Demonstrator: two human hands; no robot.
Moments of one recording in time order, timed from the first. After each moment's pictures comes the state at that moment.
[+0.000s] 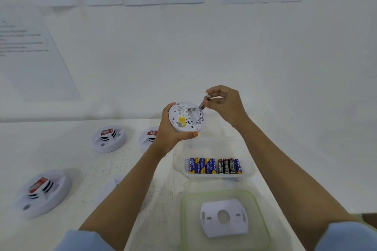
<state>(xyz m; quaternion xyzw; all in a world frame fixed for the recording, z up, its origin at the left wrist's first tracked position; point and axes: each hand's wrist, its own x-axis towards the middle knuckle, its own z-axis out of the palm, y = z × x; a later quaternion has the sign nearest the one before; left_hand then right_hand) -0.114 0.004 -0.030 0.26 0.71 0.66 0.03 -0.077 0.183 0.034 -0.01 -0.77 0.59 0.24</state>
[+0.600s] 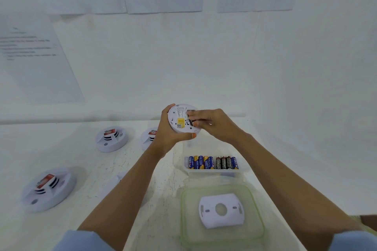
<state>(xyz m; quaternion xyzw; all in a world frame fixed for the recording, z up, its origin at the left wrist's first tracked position) -0.093 -0.004 -0.020 0.26 0.70 0.67 0.04 -0.045 0.163 0.011 0.15 -0.87 0.44 0.14</state>
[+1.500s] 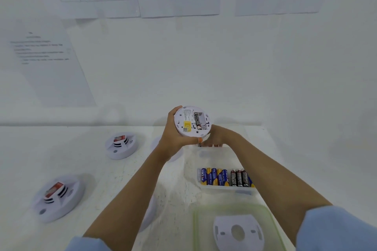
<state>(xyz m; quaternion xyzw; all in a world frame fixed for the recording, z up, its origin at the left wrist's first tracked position) -0.121 -0.014 -0.017 0.27 0.70 0.66 0.03 -0.126 0.156 -0.014 -0.05 -0.94 0.28 -0.17</state>
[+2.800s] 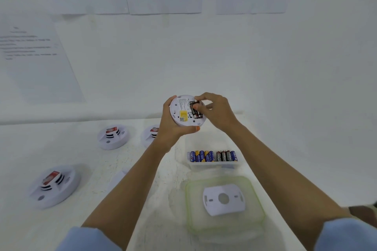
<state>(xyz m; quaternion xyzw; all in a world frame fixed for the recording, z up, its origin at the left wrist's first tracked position) -0.082 -0.009 -0.009 0.29 0.65 0.70 0.05 -0.035 0.139 0.042 0.00 -0.86 0.45 0.24</state>
